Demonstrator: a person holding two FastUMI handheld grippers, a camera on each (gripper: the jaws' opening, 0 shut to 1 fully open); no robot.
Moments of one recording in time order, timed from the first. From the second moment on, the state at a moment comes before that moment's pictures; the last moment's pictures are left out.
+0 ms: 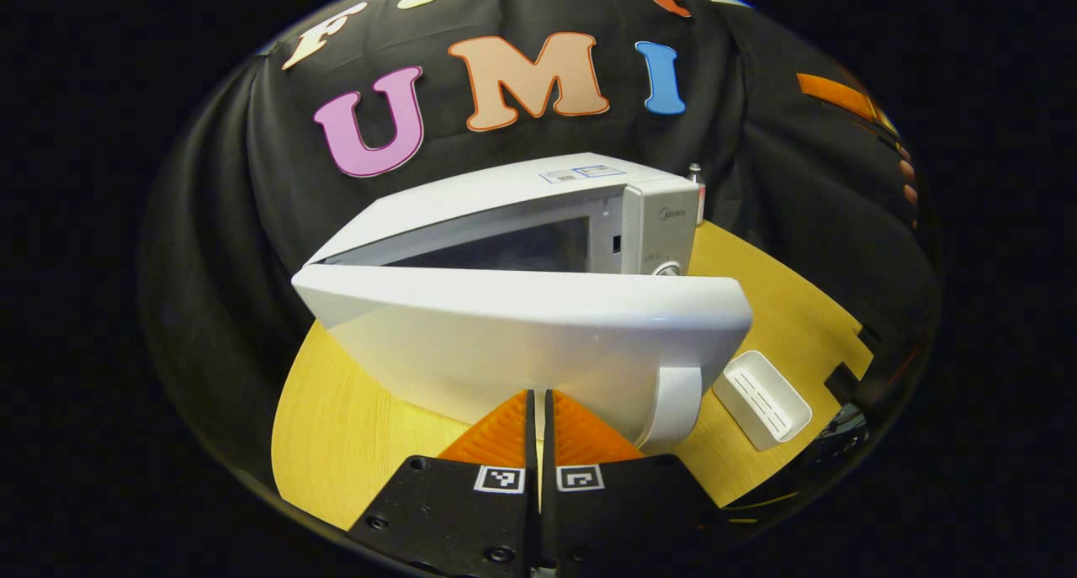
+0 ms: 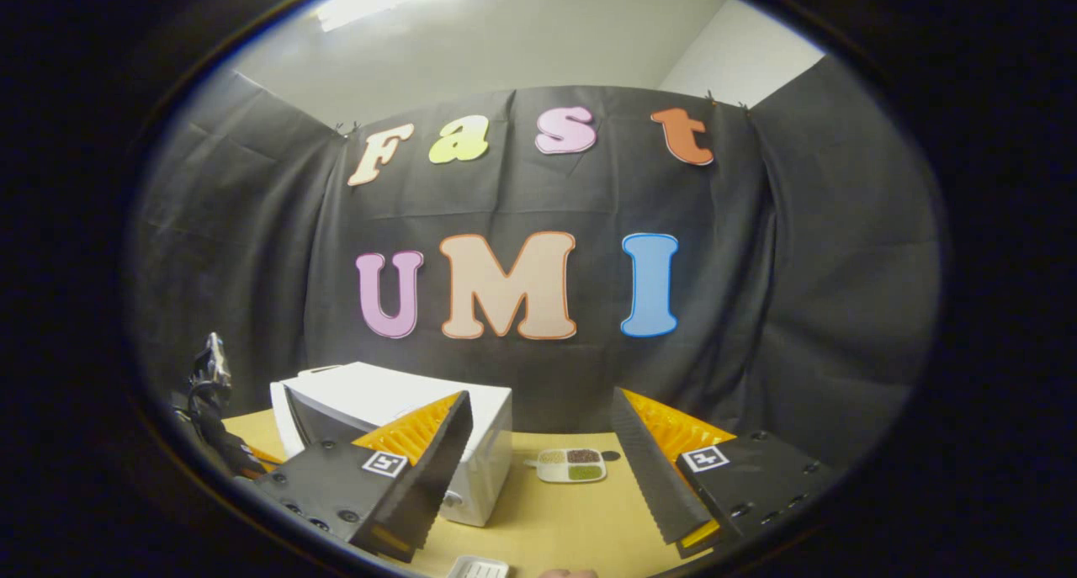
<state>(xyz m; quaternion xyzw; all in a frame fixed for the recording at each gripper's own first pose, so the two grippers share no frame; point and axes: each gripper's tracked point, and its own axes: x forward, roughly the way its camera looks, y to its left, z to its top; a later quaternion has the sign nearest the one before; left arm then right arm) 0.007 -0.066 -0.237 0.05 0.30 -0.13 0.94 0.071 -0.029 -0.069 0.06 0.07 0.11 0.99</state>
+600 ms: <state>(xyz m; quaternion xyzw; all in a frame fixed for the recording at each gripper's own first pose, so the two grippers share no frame) 0.050 -0.114 -0.245 0.06 0.30 -0.17 0.94 0.065 -0.054 -0.067 0.06 0.07 0.09 0.99</state>
